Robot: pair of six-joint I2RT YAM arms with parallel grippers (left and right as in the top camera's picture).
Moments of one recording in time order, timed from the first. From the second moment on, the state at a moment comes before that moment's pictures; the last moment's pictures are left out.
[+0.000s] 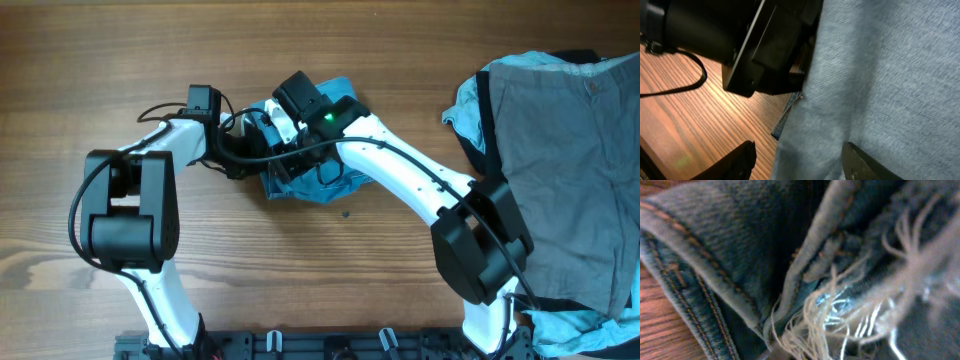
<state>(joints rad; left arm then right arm) -0.06 2.05 1.16 -0.53 0.75 -0.38 0.71 2.03 1.62 -0.79 -0.29 0.13</state>
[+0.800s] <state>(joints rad) -0.03 1.88 1.52 -0.95 0.52 -0.24 0.49 1.95 1.19 -0.44 -0.50 0.82</state>
